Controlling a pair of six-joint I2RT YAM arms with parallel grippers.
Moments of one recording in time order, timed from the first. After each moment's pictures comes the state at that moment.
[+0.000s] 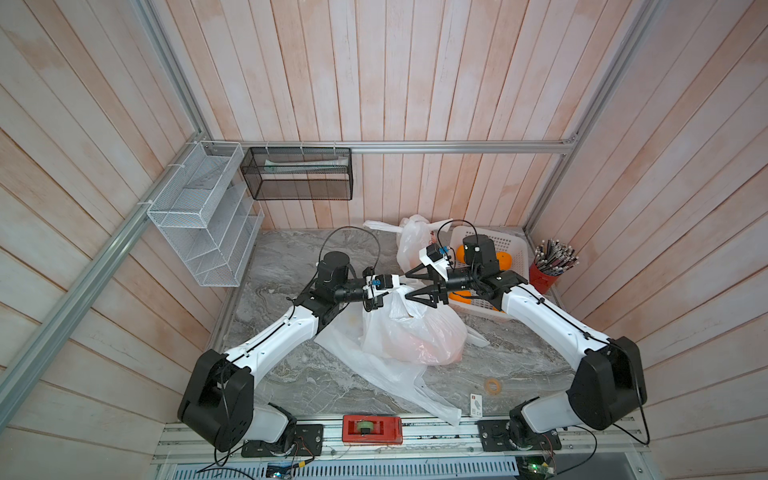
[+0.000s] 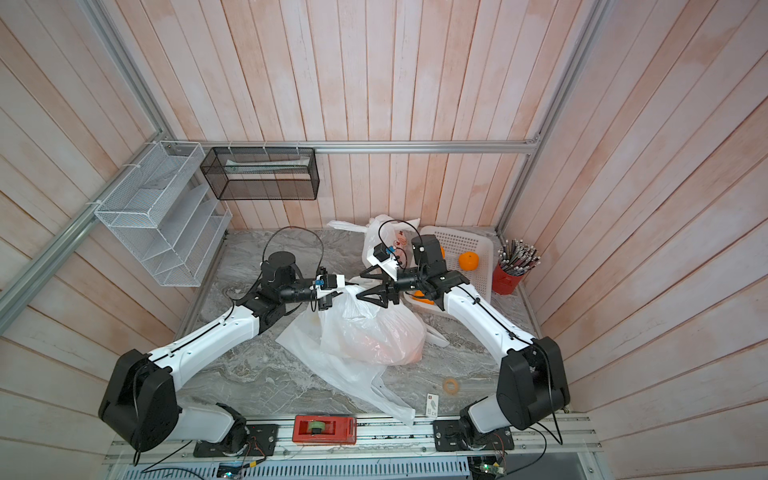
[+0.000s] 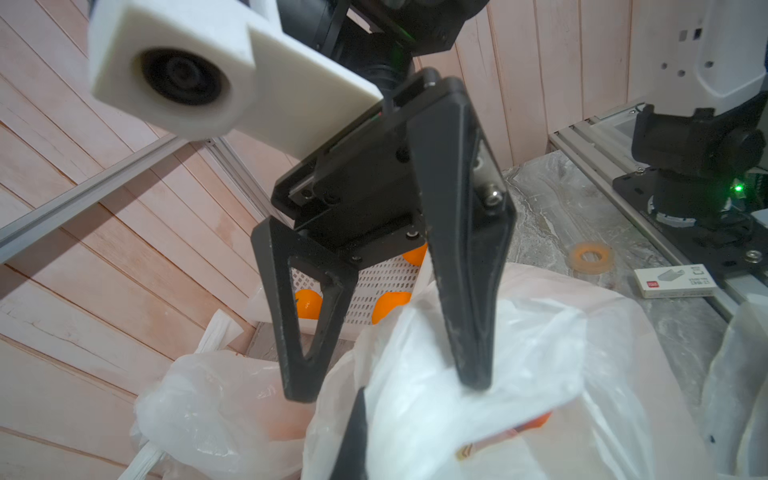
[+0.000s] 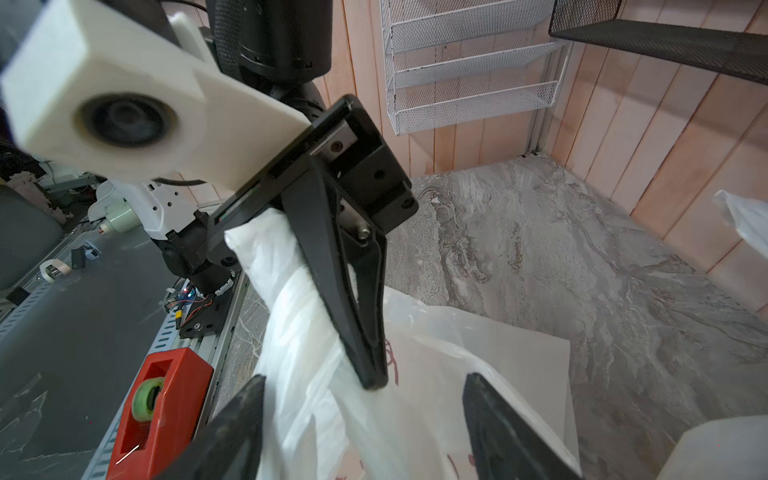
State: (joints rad) left arm -0.50 1.42 0.97 0.18 0.85 0.72; right arm 0.45 1.48 1.15 -0.23 -1.05 -0.34
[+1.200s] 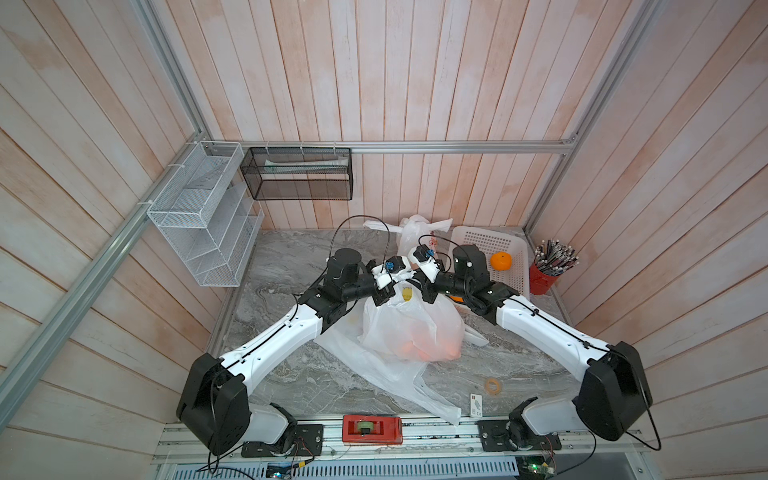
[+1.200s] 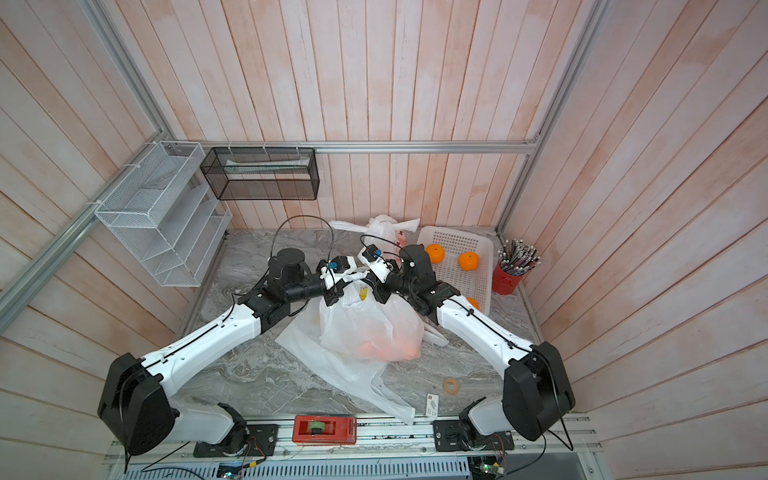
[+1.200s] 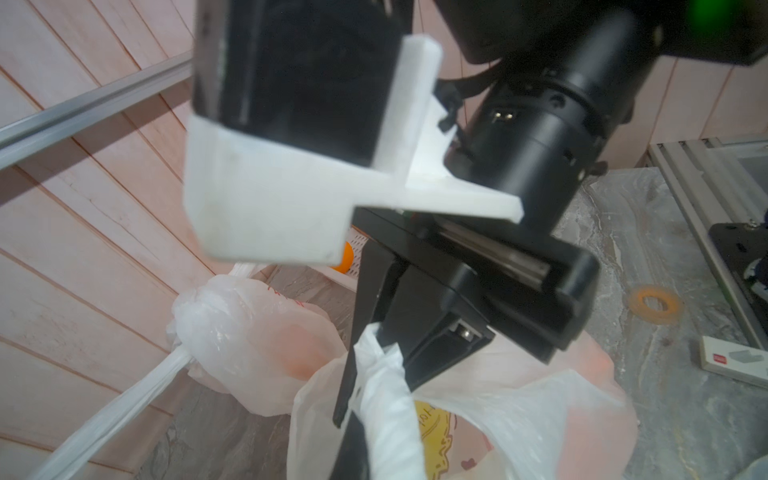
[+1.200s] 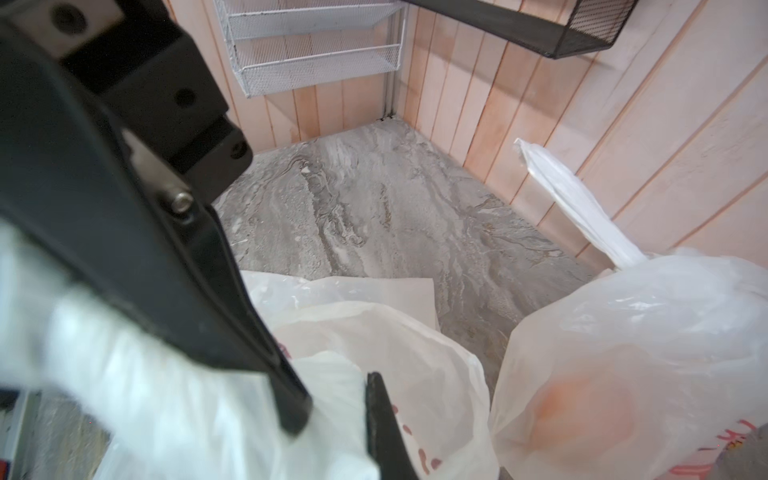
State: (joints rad) left arm -0.60 1.40 1.07 0.03 0.49 0.45; right arm 0.57 1.42 1.03 0.00 -0.46 -0.23
